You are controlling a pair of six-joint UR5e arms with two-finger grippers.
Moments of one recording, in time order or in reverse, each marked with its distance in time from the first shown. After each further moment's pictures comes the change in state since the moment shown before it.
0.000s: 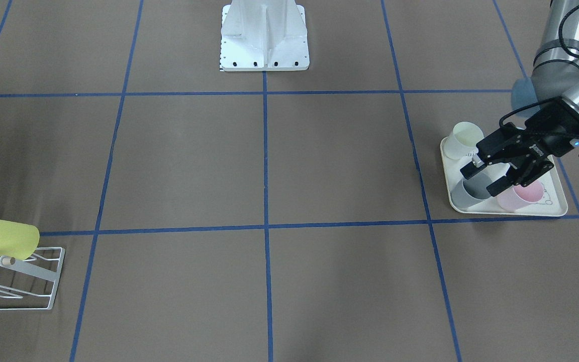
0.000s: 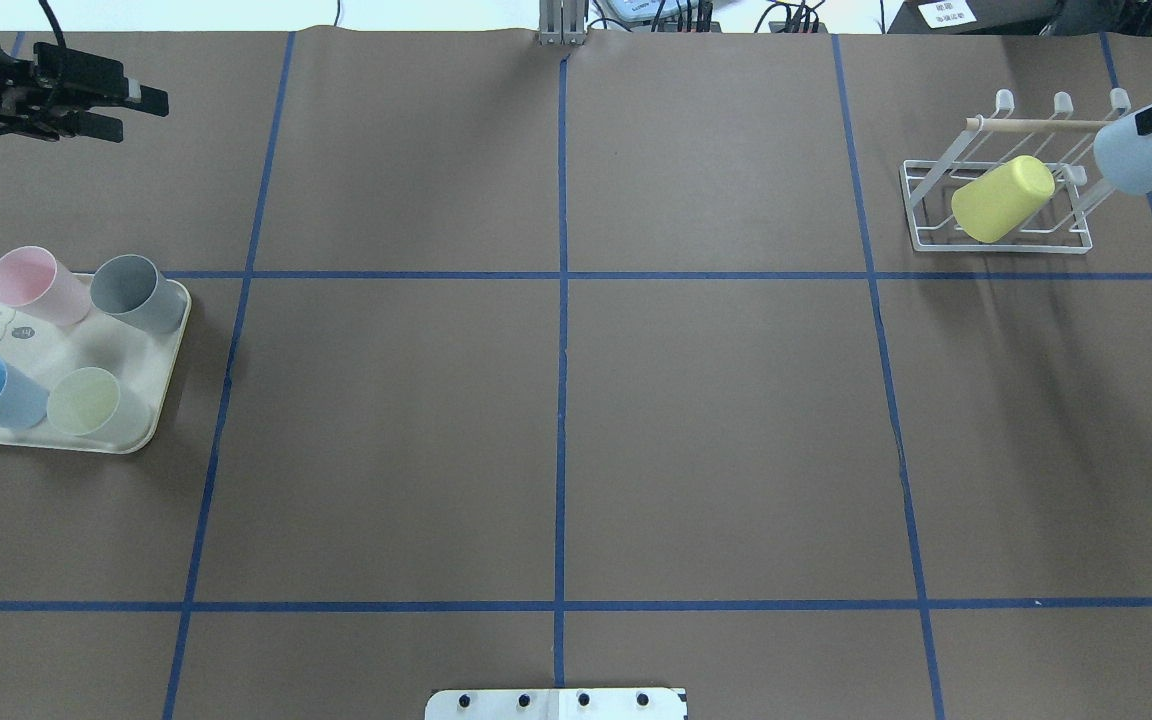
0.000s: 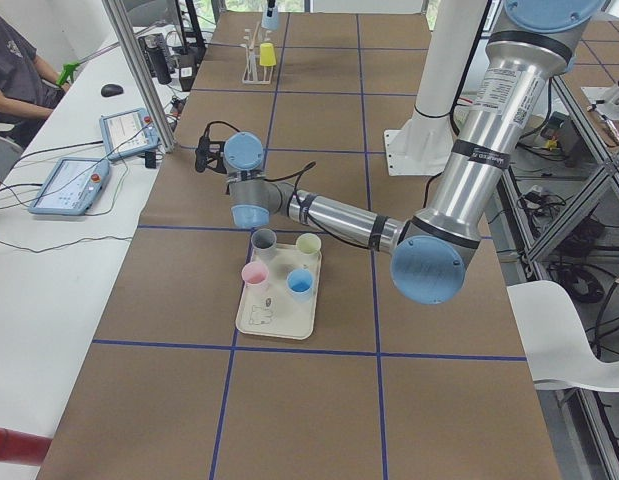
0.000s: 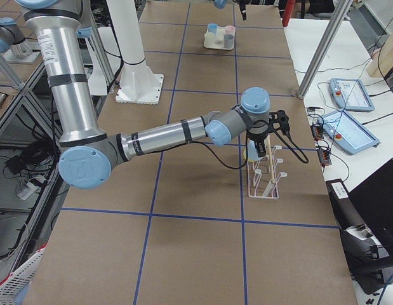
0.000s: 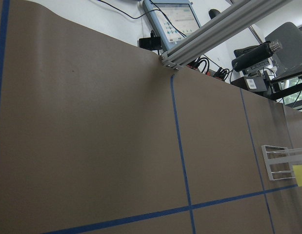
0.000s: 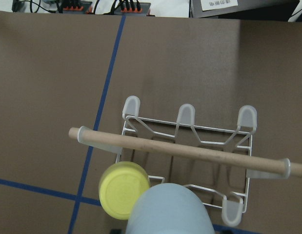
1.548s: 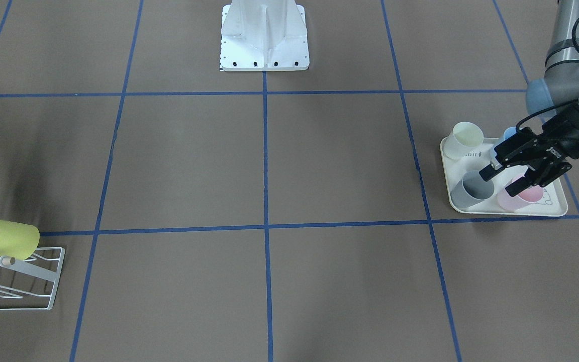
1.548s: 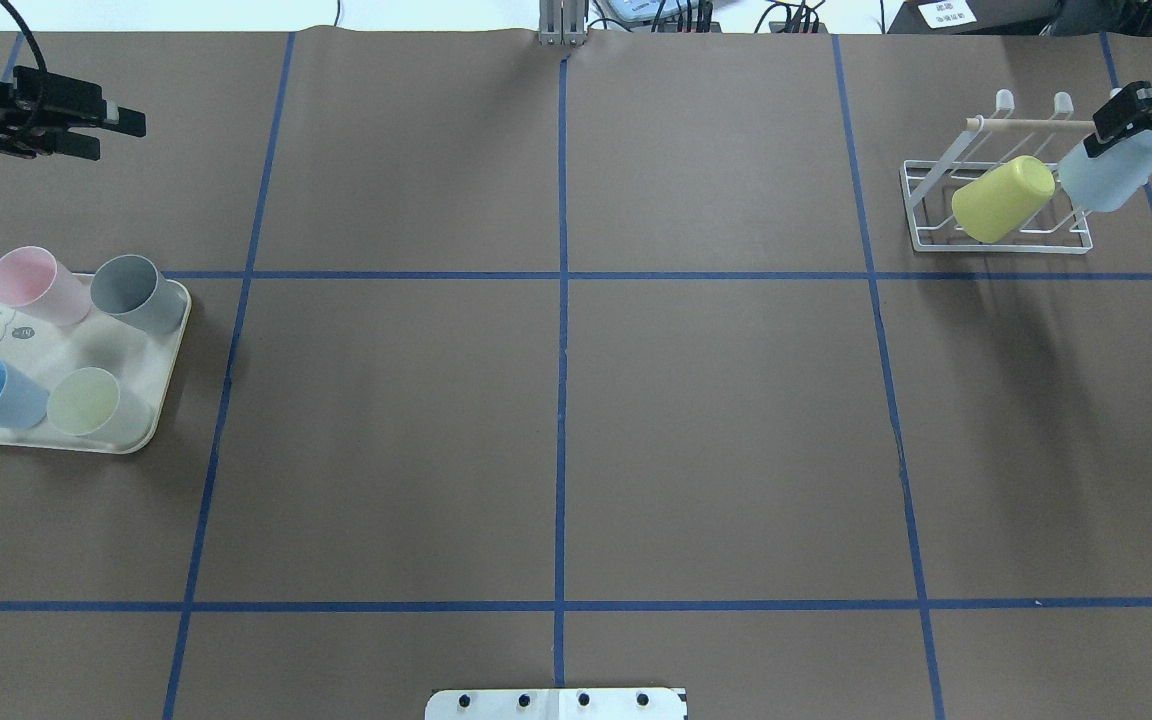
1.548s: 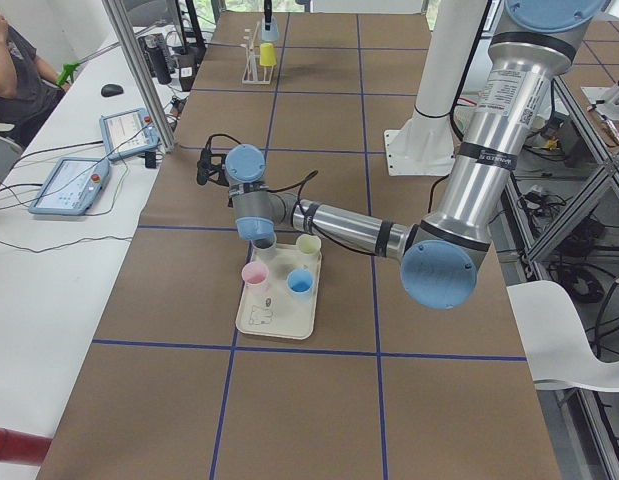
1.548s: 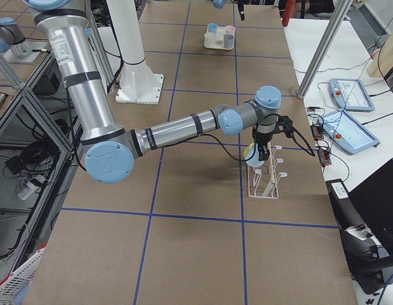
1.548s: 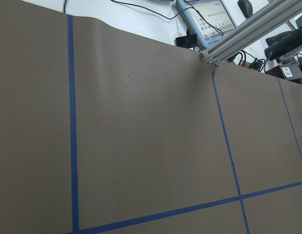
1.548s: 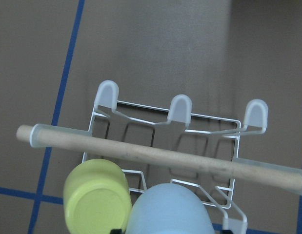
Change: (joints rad) left arm -0.001 0.032 0.007 0.000 -0.005 0.020; right arm -0.082 0.114 -0.093 -0.171 -0.128 -0.069
